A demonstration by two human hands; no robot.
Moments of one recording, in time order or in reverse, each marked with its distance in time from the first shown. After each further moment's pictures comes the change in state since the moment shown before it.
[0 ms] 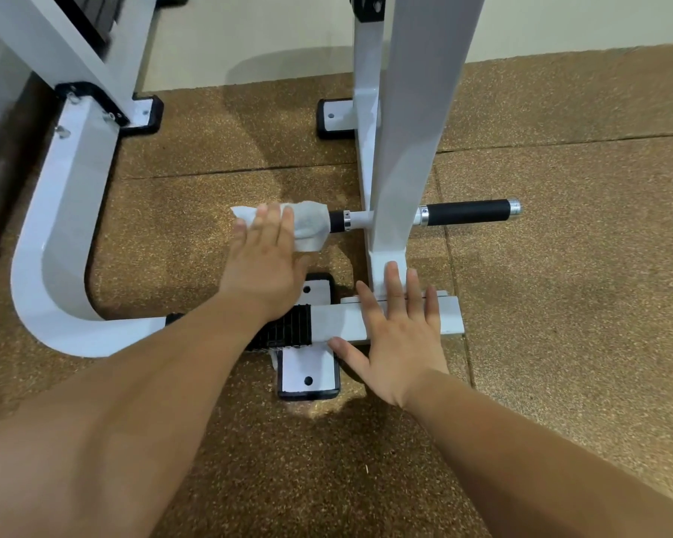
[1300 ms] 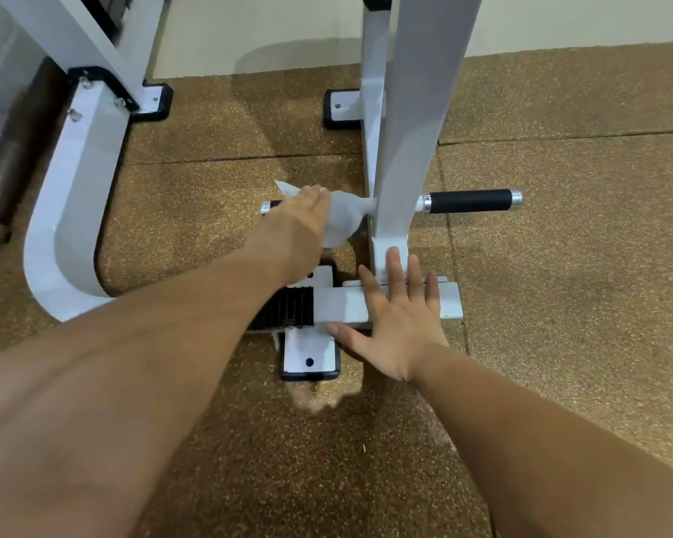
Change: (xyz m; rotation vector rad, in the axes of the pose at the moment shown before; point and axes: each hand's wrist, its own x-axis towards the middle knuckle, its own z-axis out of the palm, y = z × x) left_hand 0.012 0.019 -0.028 -0.025 -0.011 0.176; right_hand 0.000 0.003 -0.010 0.069 -0.097 -0.016
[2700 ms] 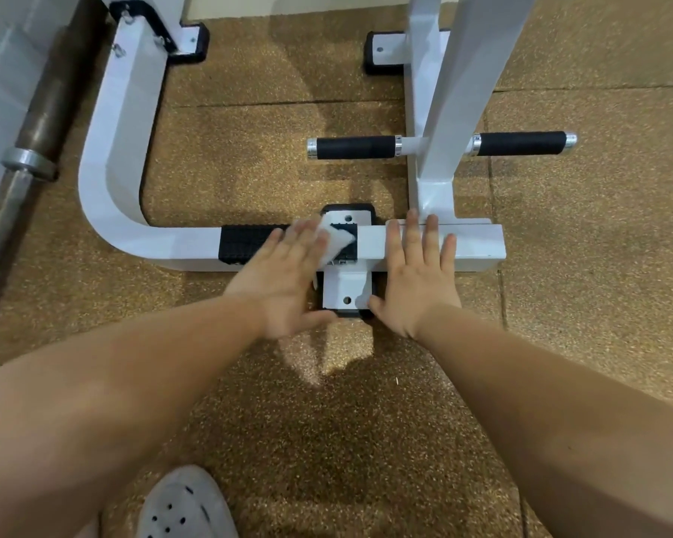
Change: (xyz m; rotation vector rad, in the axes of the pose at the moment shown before) left_hand -0.152 -0.023 0.051 0.199 -0.287 0.090; right_hand -0.015 -0.040 0.034 -0.157 0.097 0.003
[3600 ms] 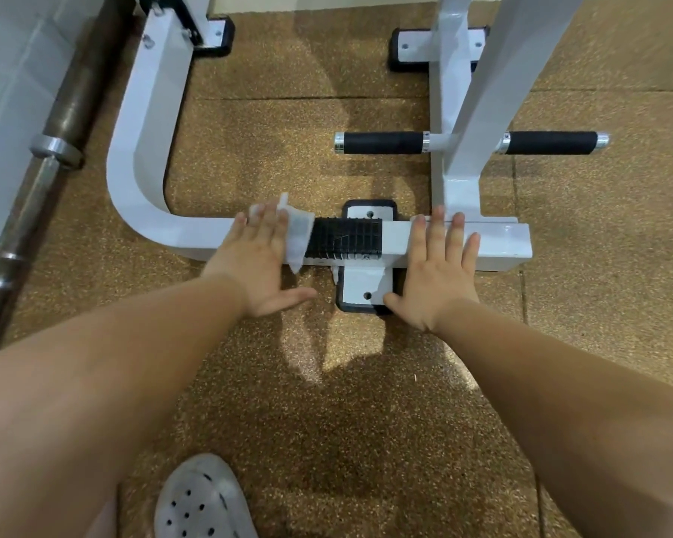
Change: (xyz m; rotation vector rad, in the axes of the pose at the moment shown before) left_hand -0.019 -0.055 0.011 -0.021 -0.073 -0.179; right_hand 0.001 -0.009 -0.004 0.020 -0.042 0.049
